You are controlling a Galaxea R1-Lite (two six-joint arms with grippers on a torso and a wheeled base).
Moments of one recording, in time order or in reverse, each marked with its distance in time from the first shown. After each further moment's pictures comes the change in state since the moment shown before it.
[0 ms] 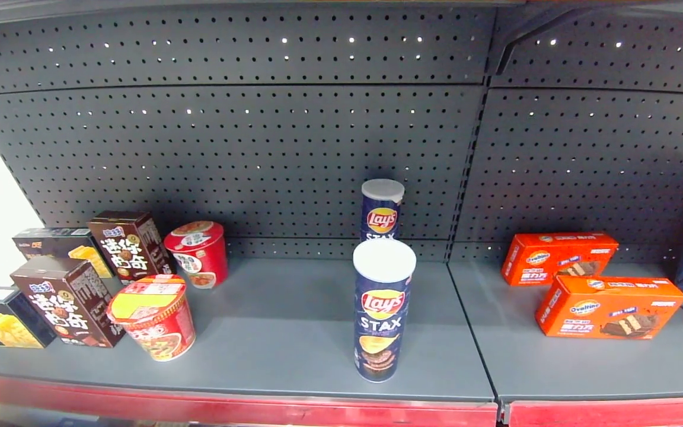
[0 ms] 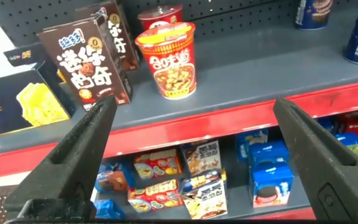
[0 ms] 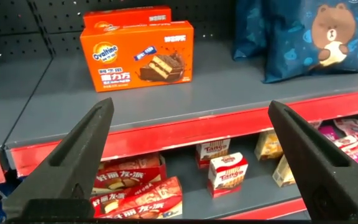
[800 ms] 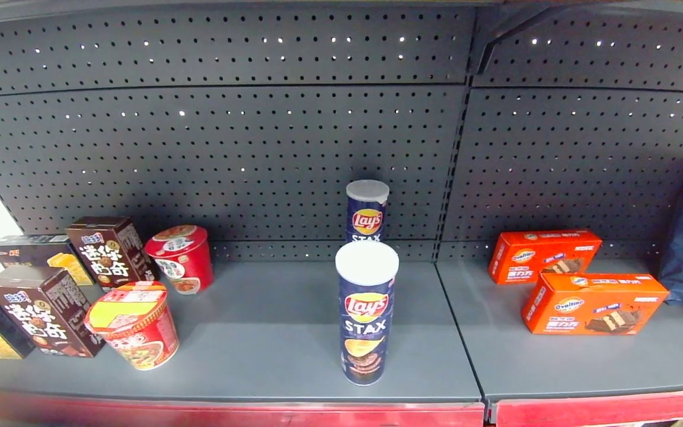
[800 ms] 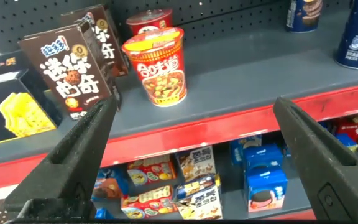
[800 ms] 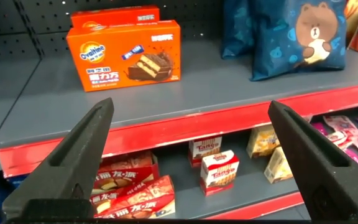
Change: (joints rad) left arm 0.000 0.000 0.000 0.000 0.001 0.000; right arm 0.000 0.000 0.000 0.000 0.001 -0.003
